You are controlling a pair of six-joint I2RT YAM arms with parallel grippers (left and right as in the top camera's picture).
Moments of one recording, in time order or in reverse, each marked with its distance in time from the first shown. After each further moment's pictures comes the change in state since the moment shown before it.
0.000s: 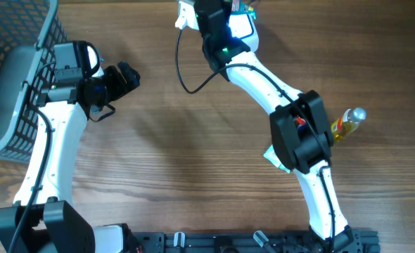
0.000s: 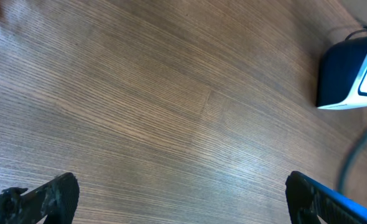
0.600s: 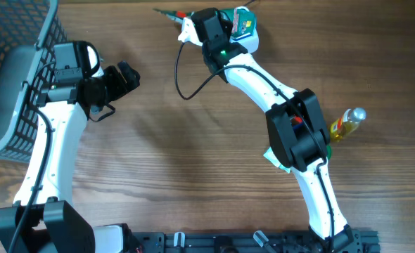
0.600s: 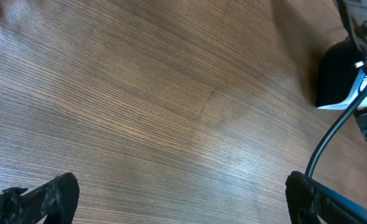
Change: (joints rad) left arm 0.000 0.000 0.000 0.000 0.000 0.000; right arm 0.000 0.026 0.000 -0.241 -0.052 0.269
